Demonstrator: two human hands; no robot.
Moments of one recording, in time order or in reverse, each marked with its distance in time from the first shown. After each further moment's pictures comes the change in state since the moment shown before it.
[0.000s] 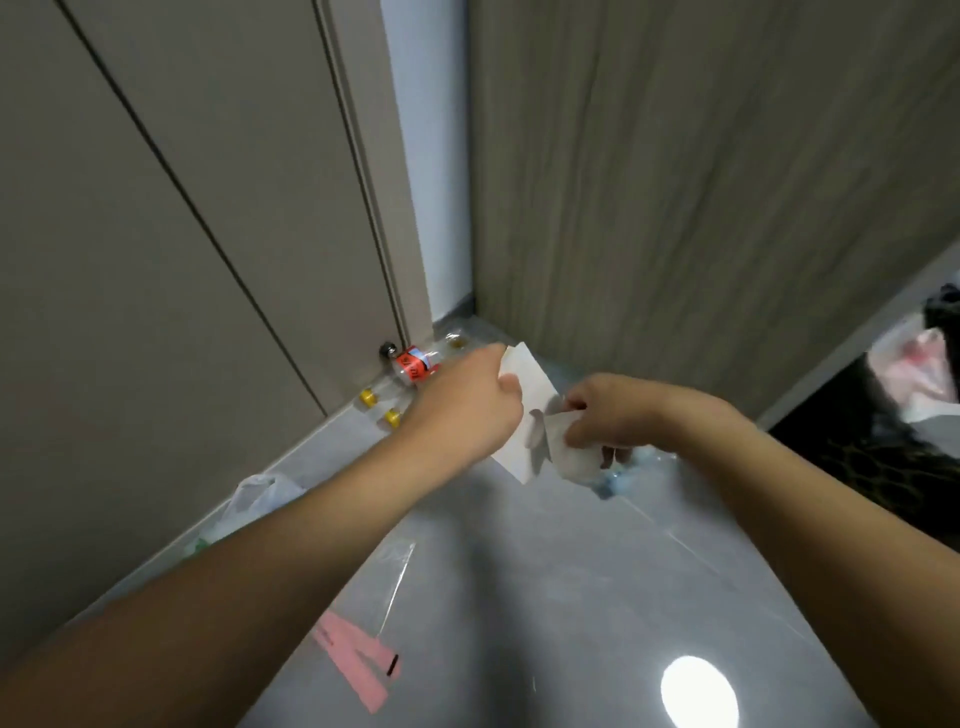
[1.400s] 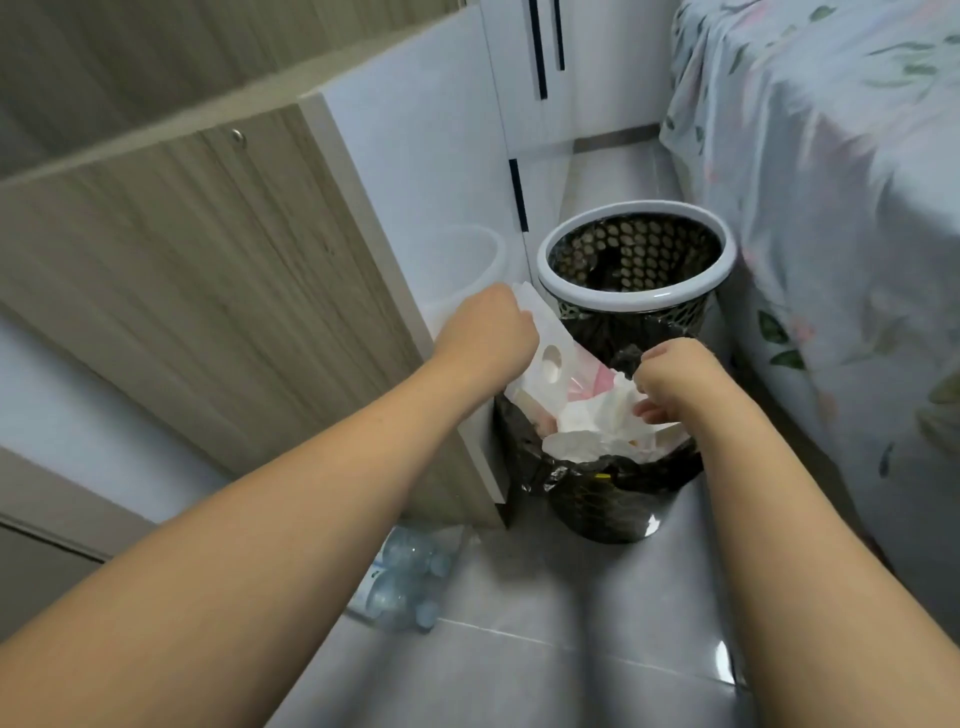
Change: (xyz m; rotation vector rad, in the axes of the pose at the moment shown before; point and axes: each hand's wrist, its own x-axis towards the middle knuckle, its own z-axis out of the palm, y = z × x) left_hand 0.099 0.373 0.153 0.194 -0.091 0.490; right_hand -0.139 0.340 -0.113 1.081 0.845 0.639
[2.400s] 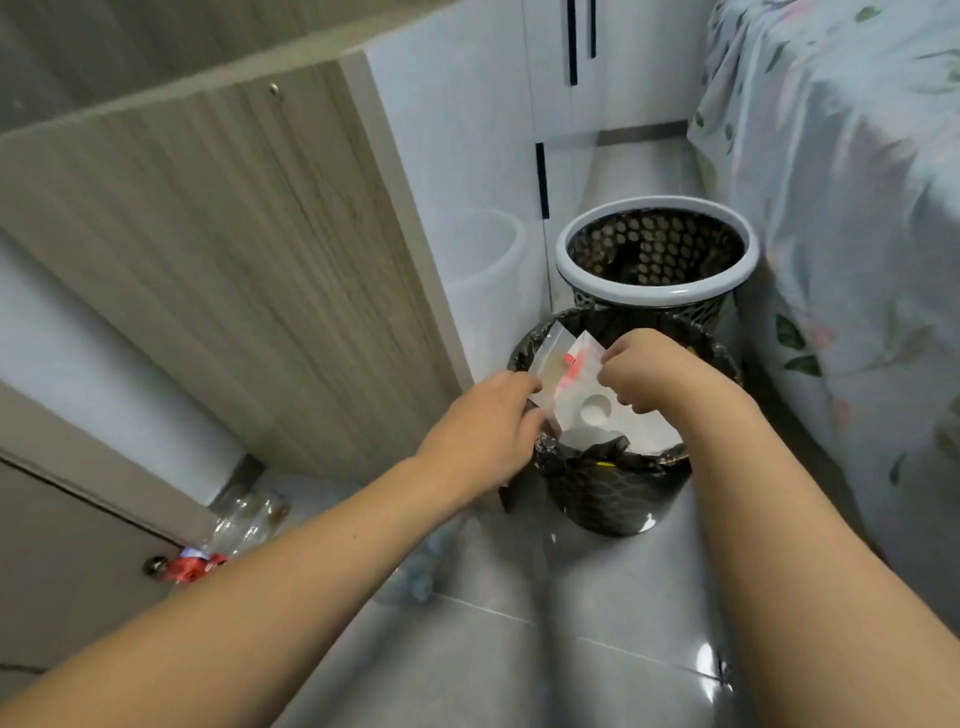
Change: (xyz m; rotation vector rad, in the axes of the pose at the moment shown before) left_hand -0.063 -0.055 0.048 0.078 -0.084 0.263; right_hand -0.024 -0.013 0.017 -0.386 -0.087 -0.337
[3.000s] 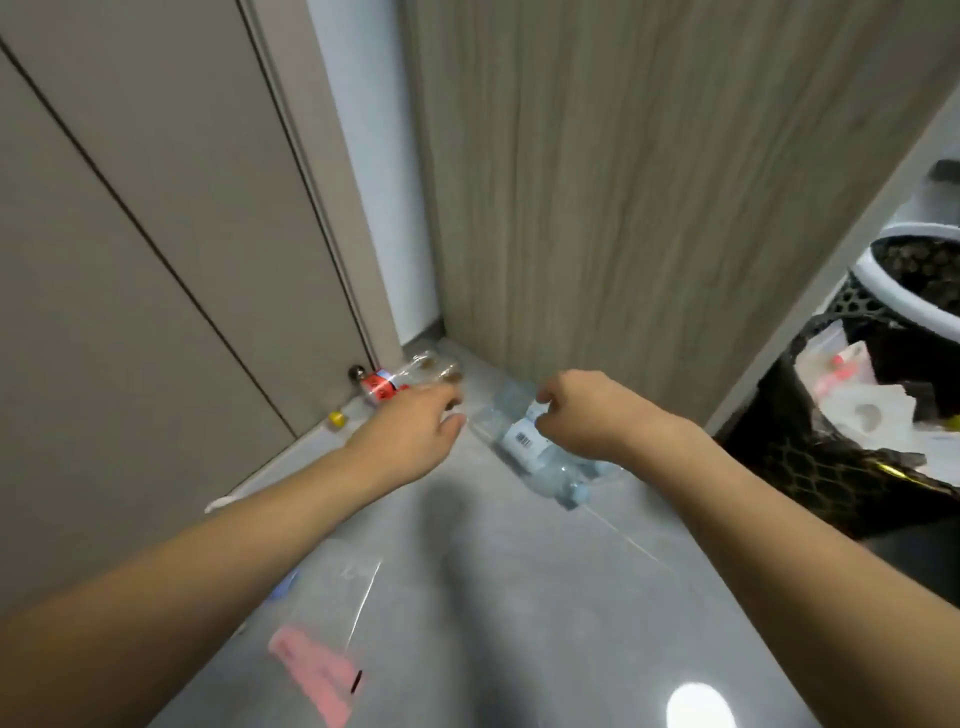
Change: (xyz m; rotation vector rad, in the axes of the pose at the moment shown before) left_hand -0.275 -0.220 -0.036 -0.057 0.142 -0.497; right_hand -0.142 -0.156 0.238 -0.587 -0.360 -0.599
